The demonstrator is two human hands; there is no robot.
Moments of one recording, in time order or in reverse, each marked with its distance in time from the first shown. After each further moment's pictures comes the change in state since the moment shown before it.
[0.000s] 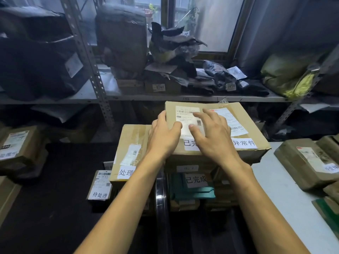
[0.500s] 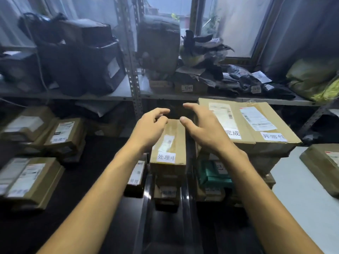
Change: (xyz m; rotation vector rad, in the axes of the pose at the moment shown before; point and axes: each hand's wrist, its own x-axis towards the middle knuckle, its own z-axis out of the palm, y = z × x) left_hand -0.043 -0.033 -0.138 0.112 0.015 0.142; right_hand -0.025 -0.103 0.025 0.225 -0.120 -0.232
